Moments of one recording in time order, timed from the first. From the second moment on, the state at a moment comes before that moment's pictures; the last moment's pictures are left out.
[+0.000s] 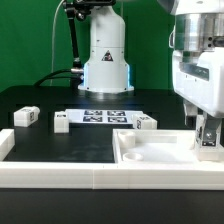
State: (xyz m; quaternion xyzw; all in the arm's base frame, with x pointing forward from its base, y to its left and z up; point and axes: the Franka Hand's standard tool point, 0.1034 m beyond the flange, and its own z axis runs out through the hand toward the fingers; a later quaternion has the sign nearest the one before) arm 0.627 0.105 0.071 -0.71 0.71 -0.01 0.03
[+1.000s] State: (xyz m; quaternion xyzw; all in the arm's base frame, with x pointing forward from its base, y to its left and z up) arm 0.629 0.123 0.072 -0.96 0.26 -0.05 0.03
